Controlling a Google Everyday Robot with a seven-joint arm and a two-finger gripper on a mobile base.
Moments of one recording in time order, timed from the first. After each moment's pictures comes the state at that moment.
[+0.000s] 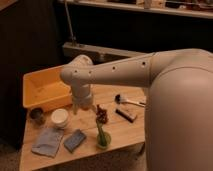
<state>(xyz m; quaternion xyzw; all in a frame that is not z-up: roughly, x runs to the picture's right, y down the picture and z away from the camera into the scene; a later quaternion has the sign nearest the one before) -0.104 0.102 0.703 -0.26 0.23 0.64 0.68</state>
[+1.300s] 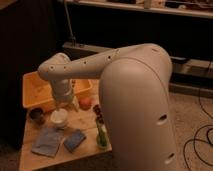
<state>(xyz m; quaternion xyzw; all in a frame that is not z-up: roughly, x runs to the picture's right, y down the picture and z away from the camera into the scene) -0.201 0.092 0.726 -0.26 0.26 0.69 0.62</state>
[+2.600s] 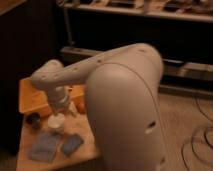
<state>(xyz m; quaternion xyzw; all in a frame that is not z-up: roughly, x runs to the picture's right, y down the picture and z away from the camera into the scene) -0.197 0.098 0.718 -0.22 0.27 0.71 0.62</state>
